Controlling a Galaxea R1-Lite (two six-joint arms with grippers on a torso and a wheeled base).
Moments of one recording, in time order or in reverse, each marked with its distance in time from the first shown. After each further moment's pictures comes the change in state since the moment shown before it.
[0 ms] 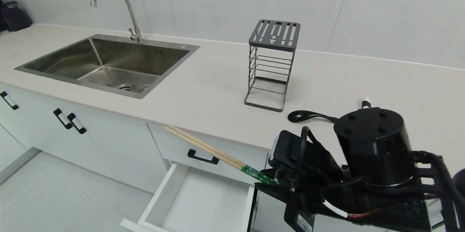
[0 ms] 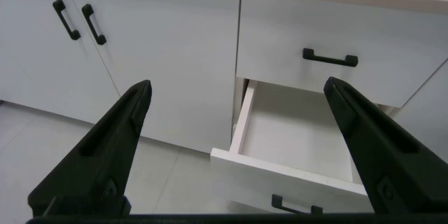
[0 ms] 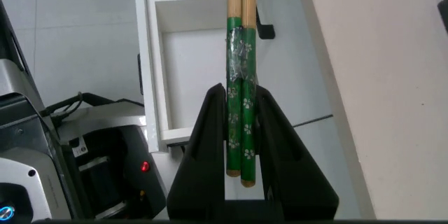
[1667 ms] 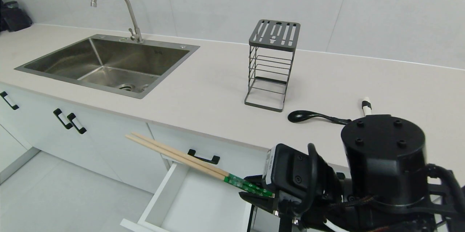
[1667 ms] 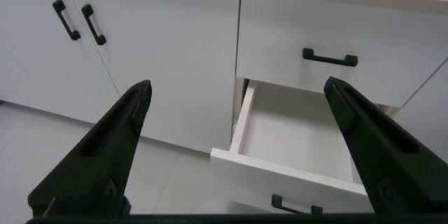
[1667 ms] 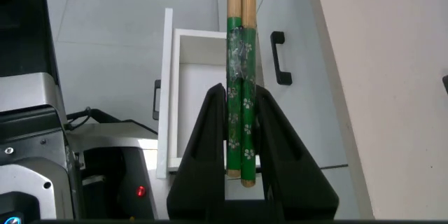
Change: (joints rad) left arm 0.000 0.000 0.000 0.000 0.000 0.001; right arm 0.067 -0.002 0.031 -0.136 0.053 -0.067
